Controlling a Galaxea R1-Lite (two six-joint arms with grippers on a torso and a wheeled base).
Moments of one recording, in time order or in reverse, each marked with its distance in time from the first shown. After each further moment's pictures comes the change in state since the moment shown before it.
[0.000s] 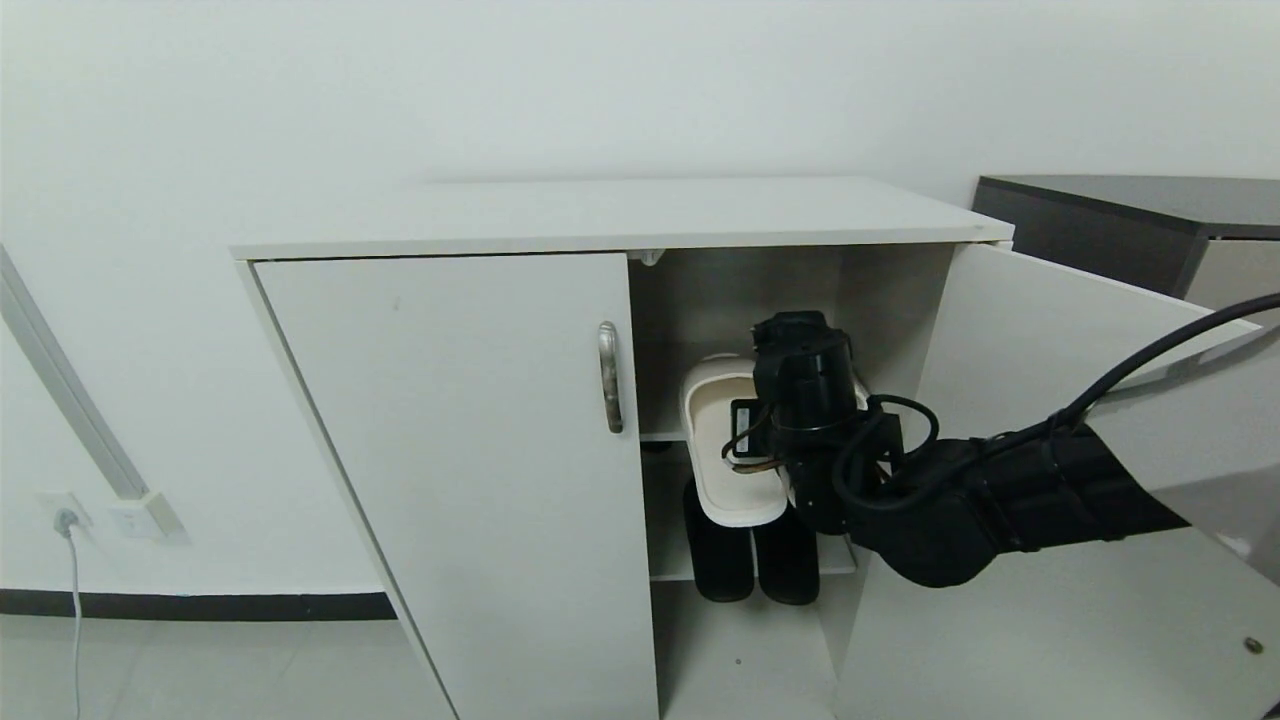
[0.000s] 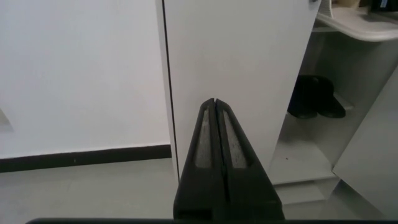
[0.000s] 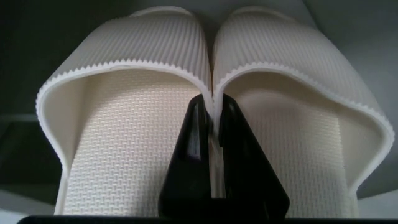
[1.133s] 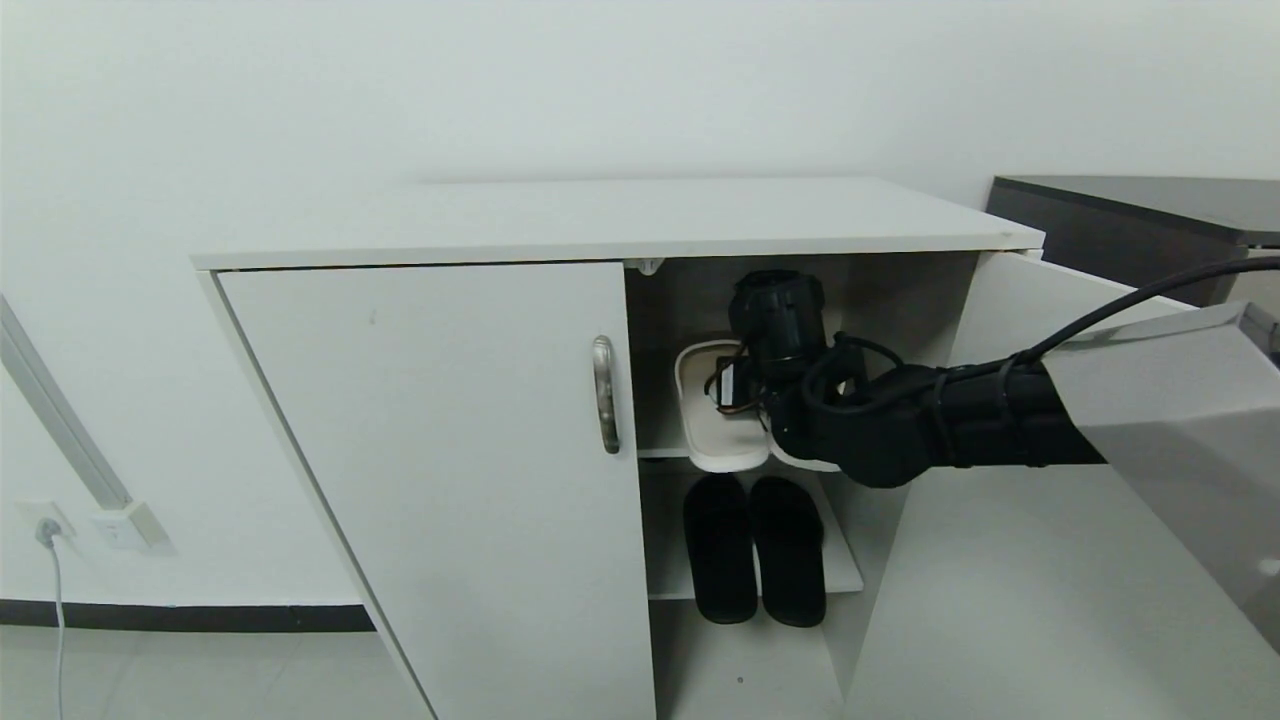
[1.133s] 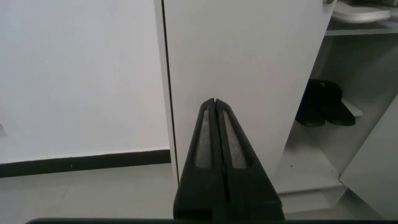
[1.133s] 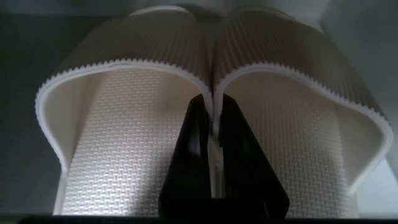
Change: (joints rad) left arm 0.000 0.000 0.000 0.000 0.004 -0.002; right arm -0.065 0.119 -0.383 0.298 0.066 0.023
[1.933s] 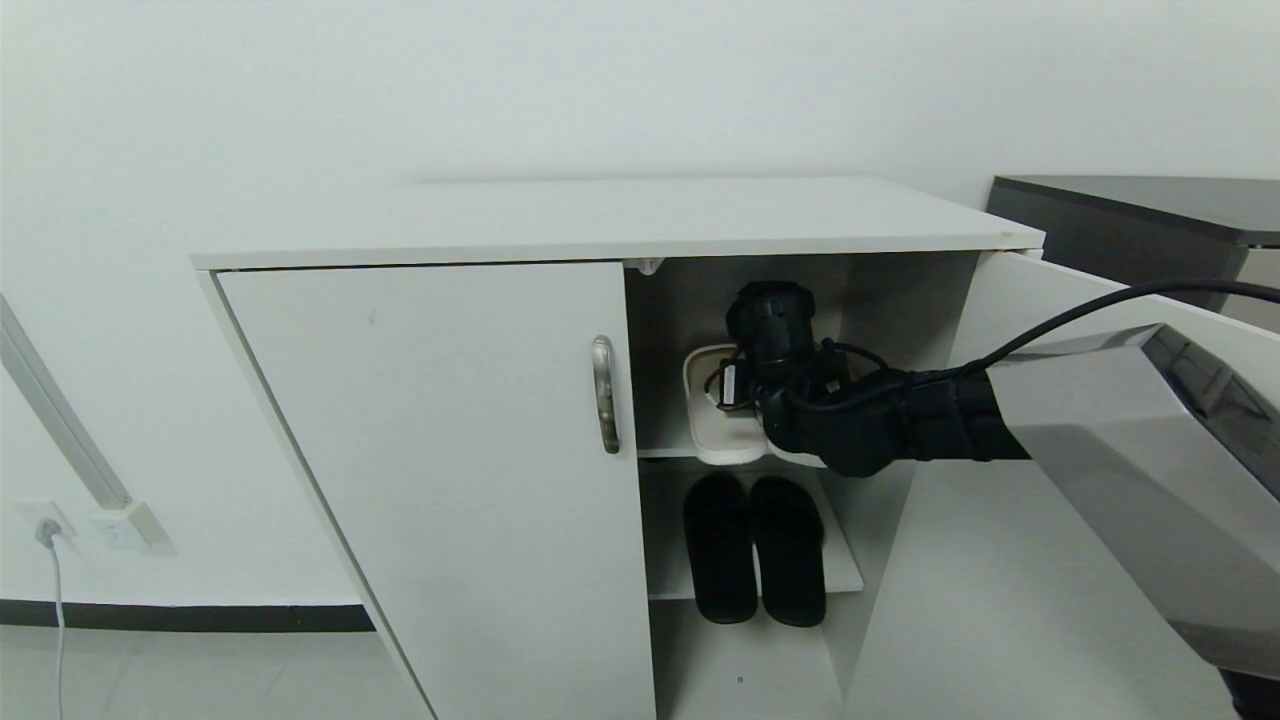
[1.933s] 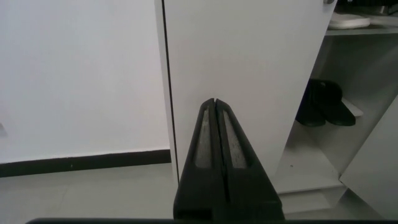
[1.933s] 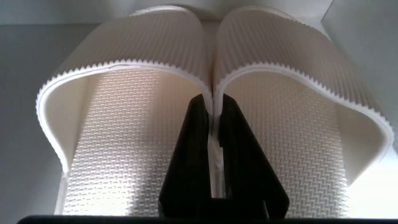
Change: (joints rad) left arm 0.000 0.000 0.000 0.000 0.001 0.000; right arm -0.037 0.102 -0.114 0.022 -0.001 0.002
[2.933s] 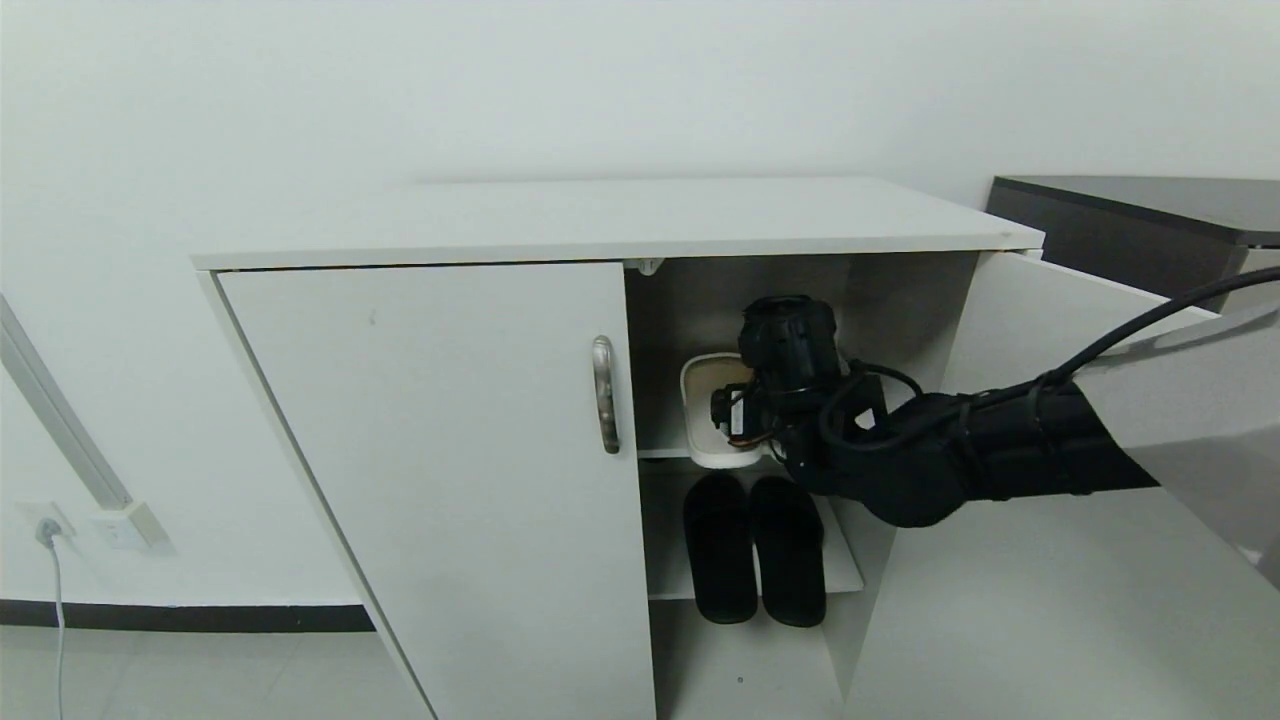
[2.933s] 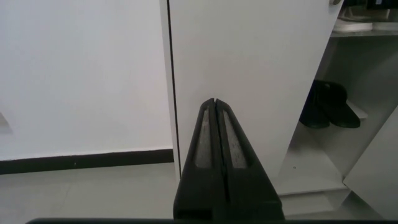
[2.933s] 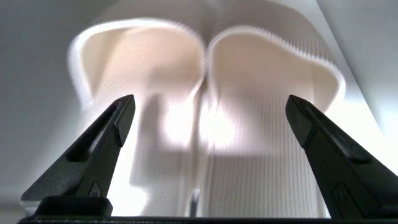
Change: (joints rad) left arm 0.000 0.000 0.000 0.000 0.017 -0.001; right arm 0.075 -0.190 0.328 -0.099 -0.012 0.007
